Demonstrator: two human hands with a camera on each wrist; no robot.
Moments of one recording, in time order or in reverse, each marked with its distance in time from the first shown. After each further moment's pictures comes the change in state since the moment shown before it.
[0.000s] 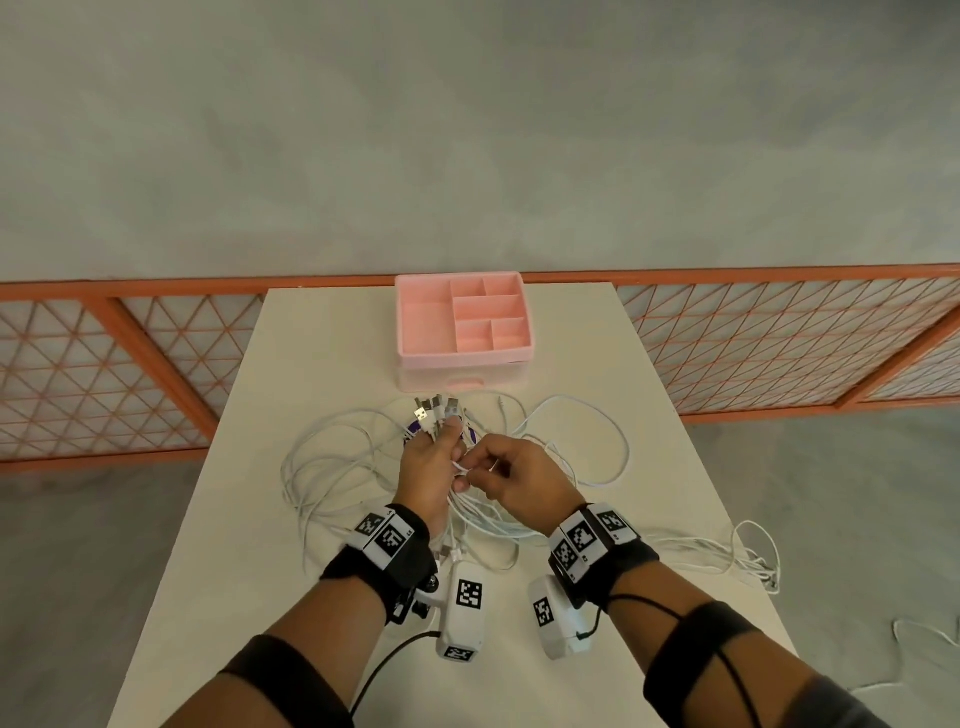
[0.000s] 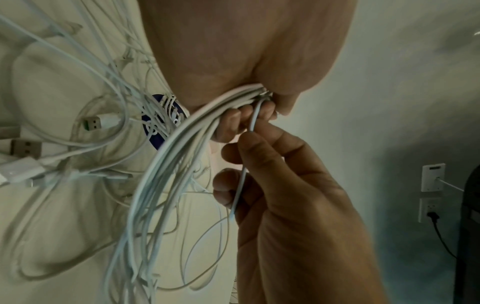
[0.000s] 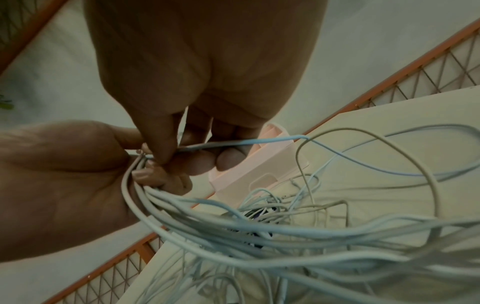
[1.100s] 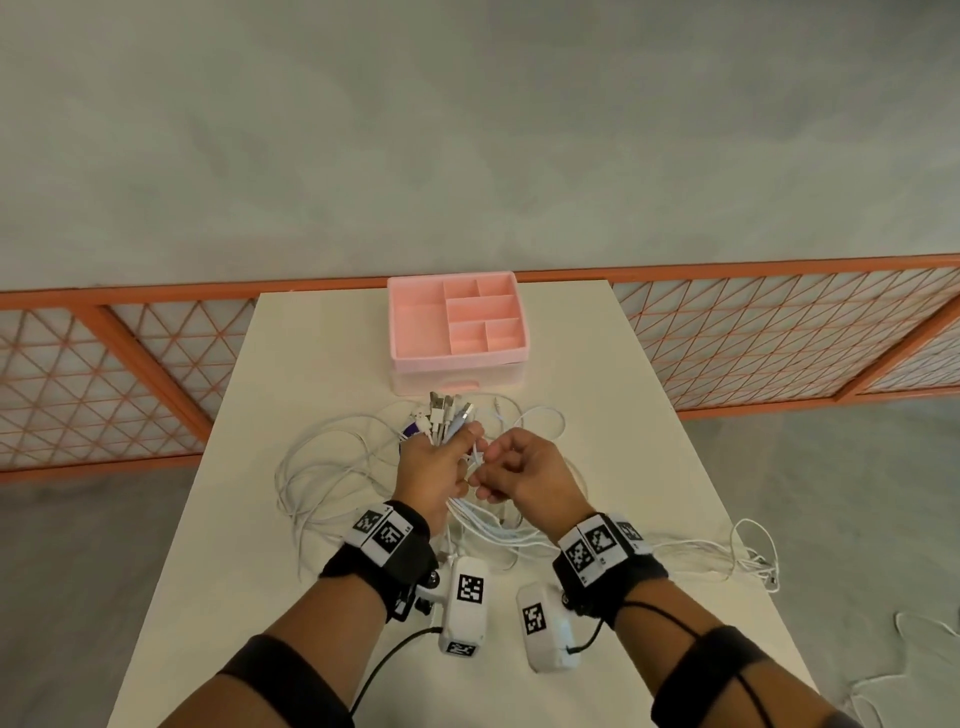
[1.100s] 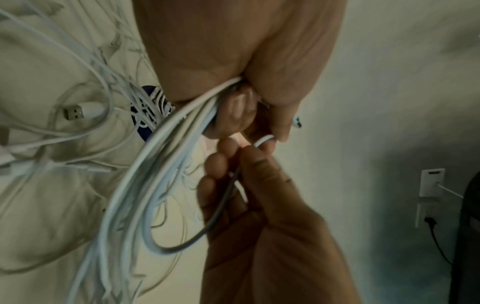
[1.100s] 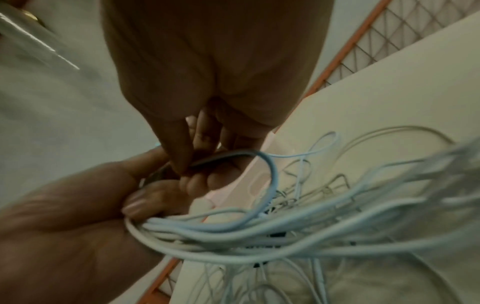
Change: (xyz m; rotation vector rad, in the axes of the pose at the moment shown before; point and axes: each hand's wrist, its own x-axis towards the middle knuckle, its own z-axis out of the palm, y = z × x) left_hand 0.003 0.005 0.008 0.046 -0.077 0.002; right_hand 0.000 0.007 -0.005 0.464 0.140 0.246
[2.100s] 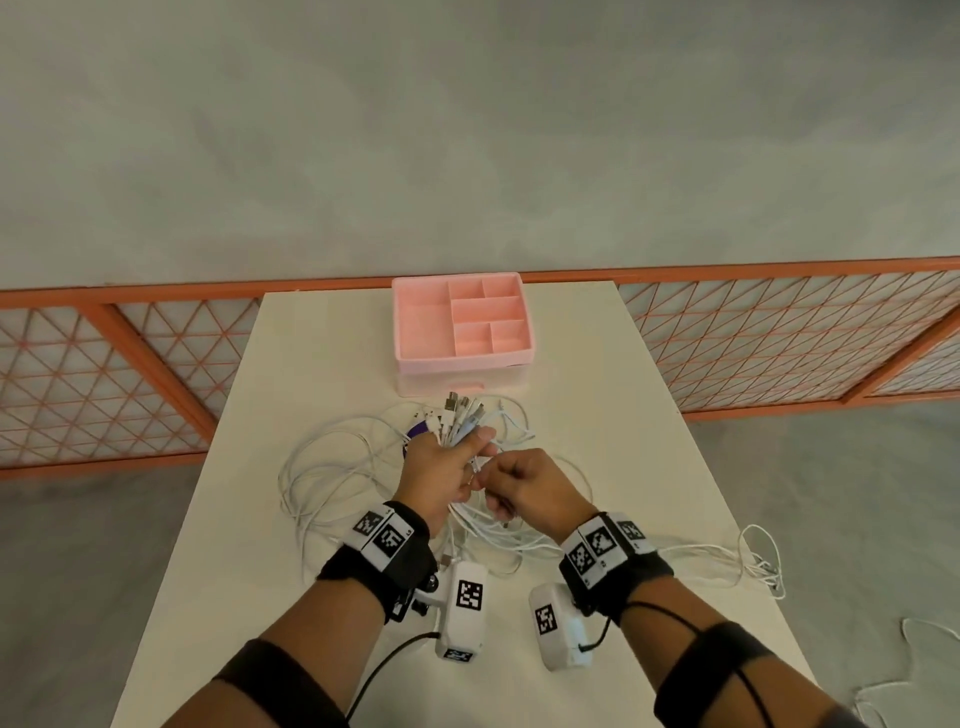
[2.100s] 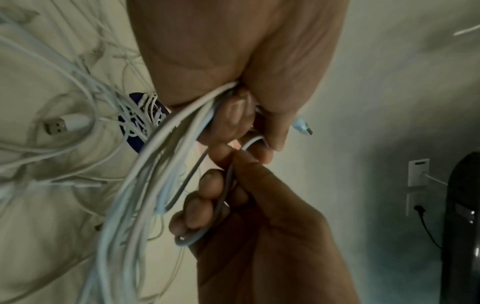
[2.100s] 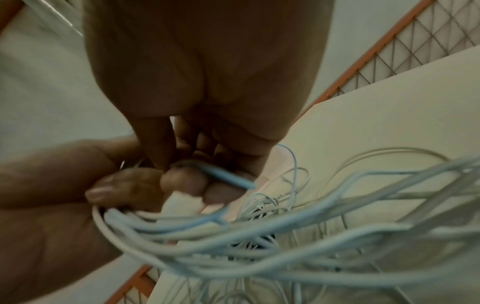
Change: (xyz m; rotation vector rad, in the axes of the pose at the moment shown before) left_hand 0.002 0.005 -0.002 0.071 -0.055 -0.020; right_hand 0.004 0.003 -0.005 -0.266 -0.147 0.014
